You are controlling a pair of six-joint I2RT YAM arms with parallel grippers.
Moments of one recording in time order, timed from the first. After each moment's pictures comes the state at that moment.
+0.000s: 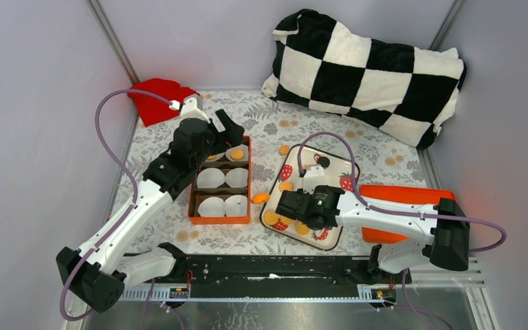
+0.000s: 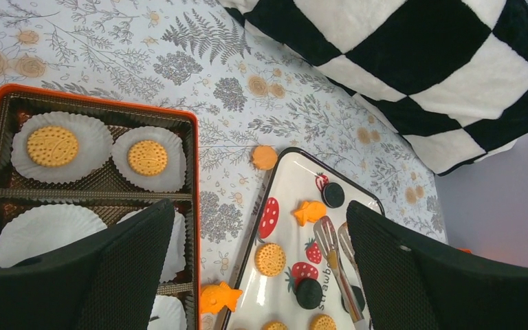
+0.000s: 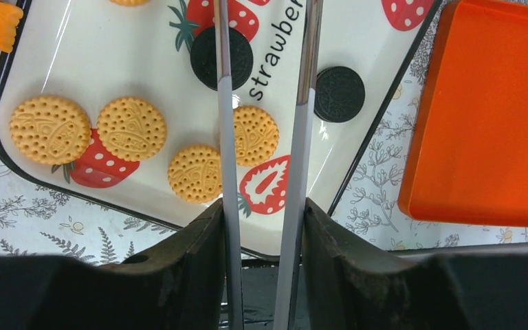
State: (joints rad) left arm -0.52 1.09 1.06 -0.33 -0.23 -0.68; right arm 1.22 1.37 1.06 -1.16 0.65 1.07
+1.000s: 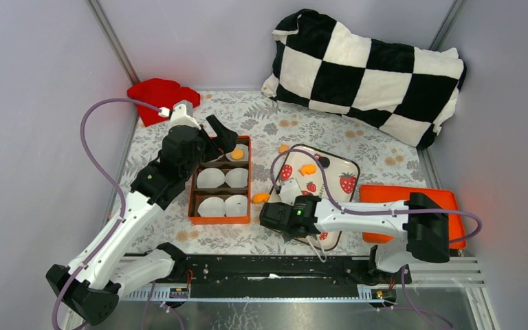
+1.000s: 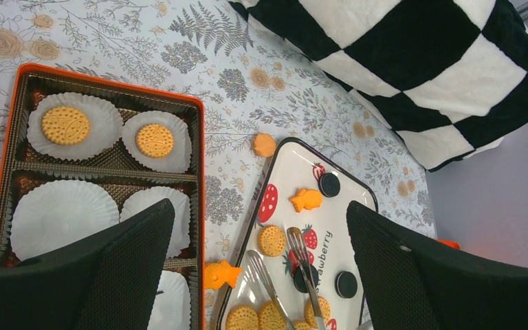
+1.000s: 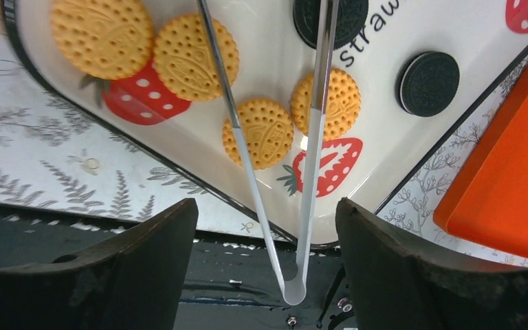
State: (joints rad) left arm -0.52 0.98 1.04 -0.42 -0.23 -0.71; right arm 1.30 1.50 1.07 -1.03 0.51 0.89
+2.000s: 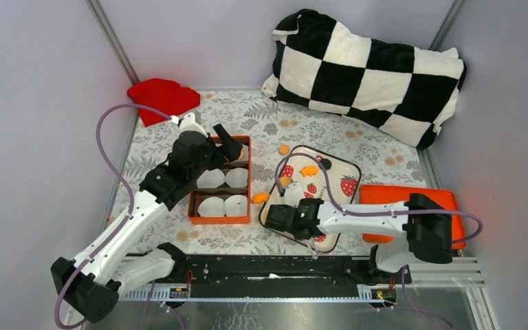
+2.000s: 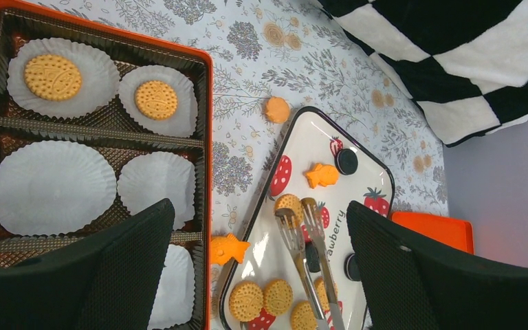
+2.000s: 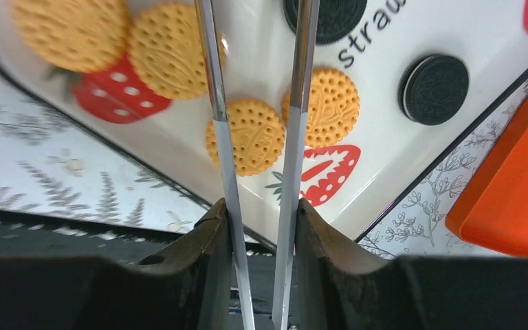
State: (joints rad) left arm -0.54 1.00 0.96 -0.42 -0.20 -0.75; right arm 1.29 1.51 0.95 -0.94 0.48 0.89
